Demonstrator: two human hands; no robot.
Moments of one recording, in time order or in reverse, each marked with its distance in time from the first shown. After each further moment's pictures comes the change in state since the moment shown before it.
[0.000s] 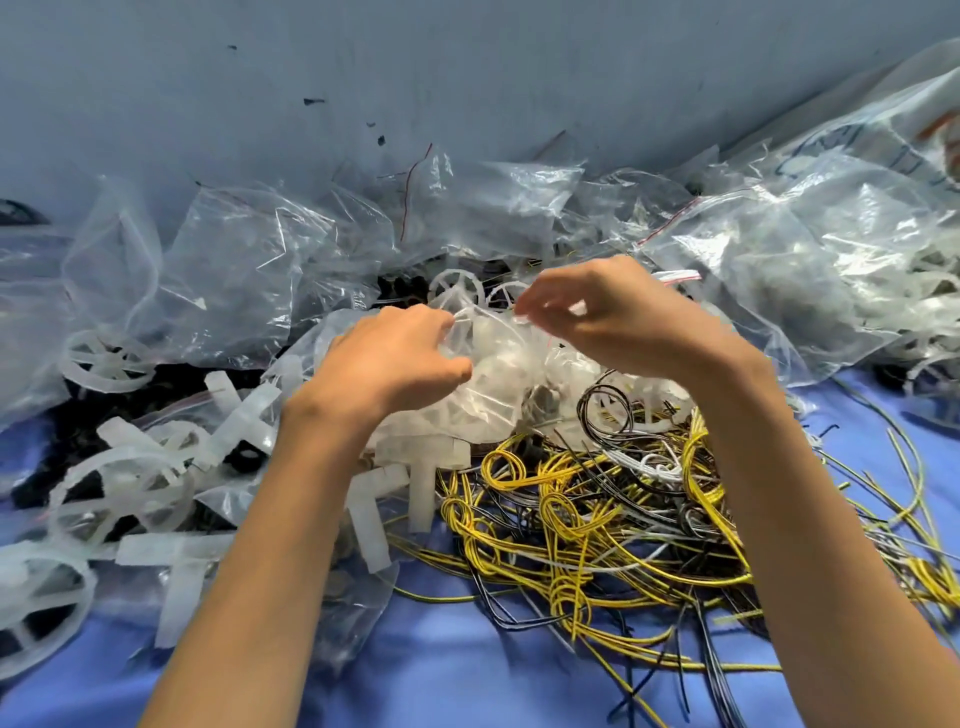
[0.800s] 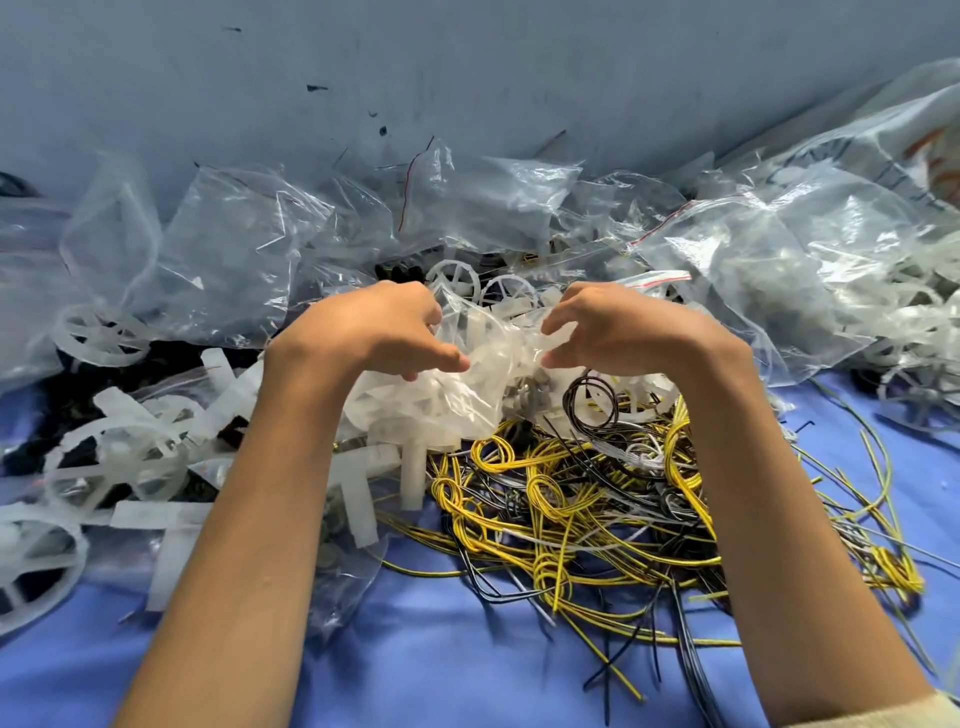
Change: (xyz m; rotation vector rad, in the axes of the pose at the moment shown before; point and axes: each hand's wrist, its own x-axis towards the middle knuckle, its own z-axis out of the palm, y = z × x) left_hand 0.006 -0.004 -0.014 -0.043 -0.170 0.045; right_hand -0.001 0.015 0.004 -0.256 -0.264 0.239
